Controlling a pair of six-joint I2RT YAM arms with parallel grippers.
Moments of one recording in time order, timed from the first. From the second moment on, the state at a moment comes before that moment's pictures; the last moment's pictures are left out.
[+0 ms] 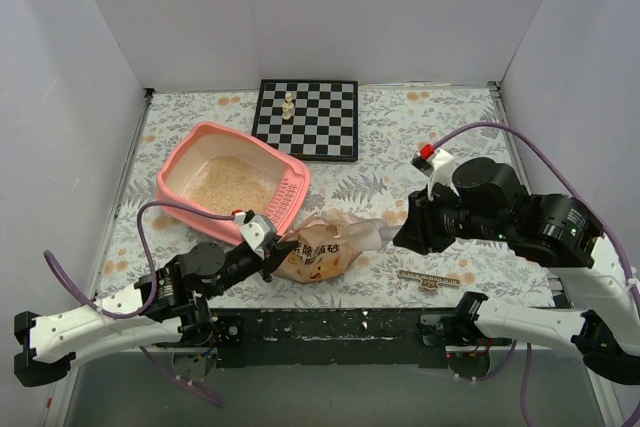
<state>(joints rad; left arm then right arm) -1.21 0.44 0.49 -0.16 -0.27 -0.10 0.98 0.92 1.49 -1.24 -0.07 0.45</state>
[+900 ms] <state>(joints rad) -1.21 0.45 0.54 -0.24 -0.16 -0.08 0.98 1.15 1.66 -1.27 -0.12 0.38</state>
